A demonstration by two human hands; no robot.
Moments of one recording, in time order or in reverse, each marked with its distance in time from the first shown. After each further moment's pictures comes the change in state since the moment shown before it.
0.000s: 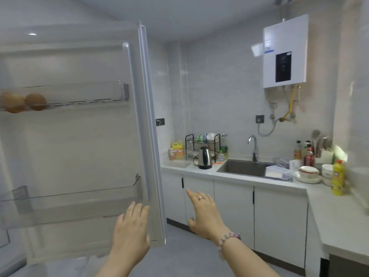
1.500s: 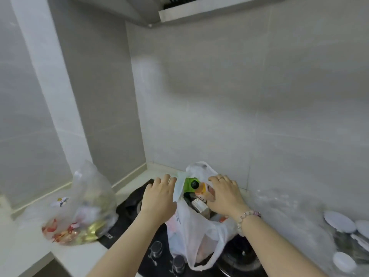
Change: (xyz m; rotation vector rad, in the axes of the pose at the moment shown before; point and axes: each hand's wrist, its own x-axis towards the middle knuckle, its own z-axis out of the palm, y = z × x) left_hand -0.122 0.772 -0.157 -0.702 0.075 1.552; right_hand -0.623 0.326 -0.307 -0.677 0.206 1.635
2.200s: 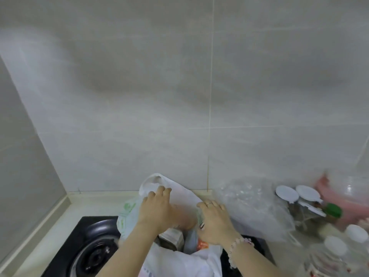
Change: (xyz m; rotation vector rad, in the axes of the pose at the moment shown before) left_hand 0.157 0.028 0.101 -0.141 -0.192 0.409; right_hand 0.032 0.040 0.080 -0.031 -0.108 0.427
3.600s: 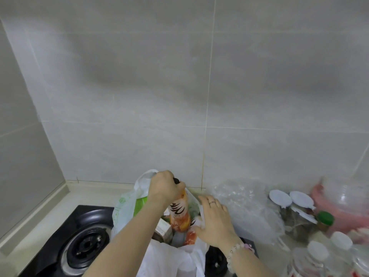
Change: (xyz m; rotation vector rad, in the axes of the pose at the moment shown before) left_hand 0.030 0.051 -0.028 -0.405 0.194 -0.238; right_hand -0.027 0.026 -0.009 0.061 0.101 -0.019
